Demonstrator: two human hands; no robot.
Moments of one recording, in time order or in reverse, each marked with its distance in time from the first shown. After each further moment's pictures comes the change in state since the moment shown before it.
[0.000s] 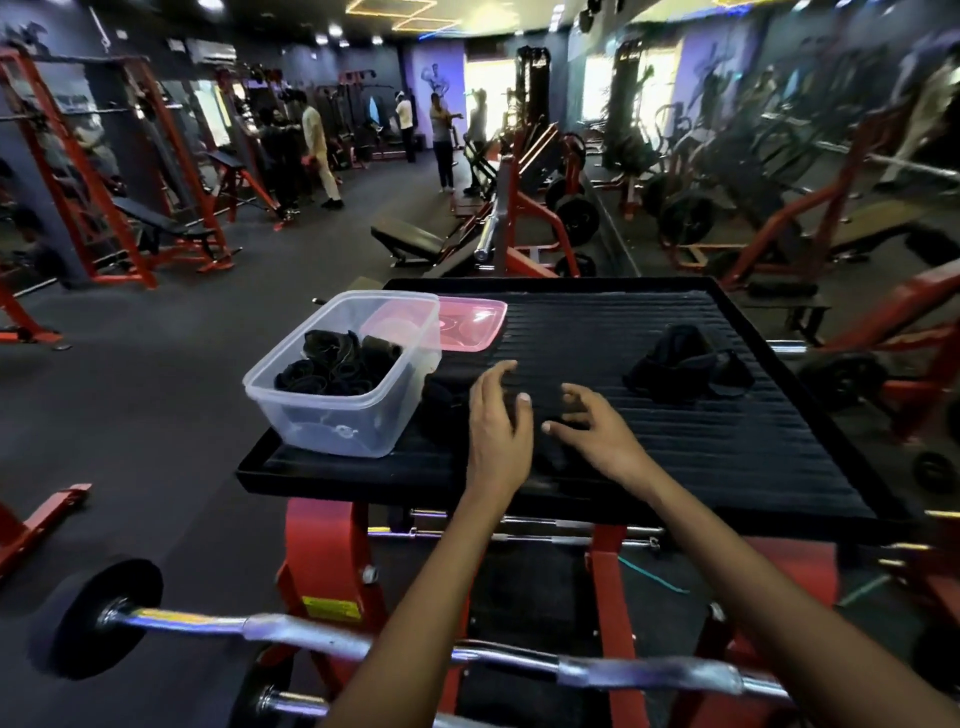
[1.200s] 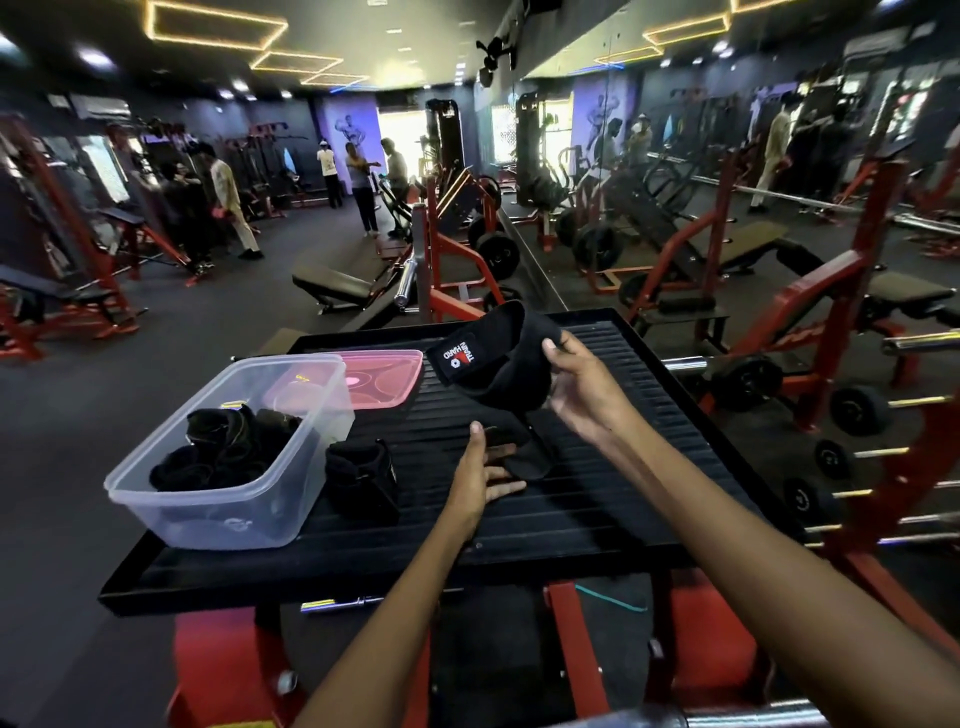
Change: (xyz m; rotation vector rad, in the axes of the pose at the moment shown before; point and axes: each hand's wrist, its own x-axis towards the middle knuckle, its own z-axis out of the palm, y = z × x) left_hand 0.024 -0.009 0.082 -0.636 -0.404 -0.752; right_hand 0.040 -0.052 -0.094 0.941 0.042 -0.069
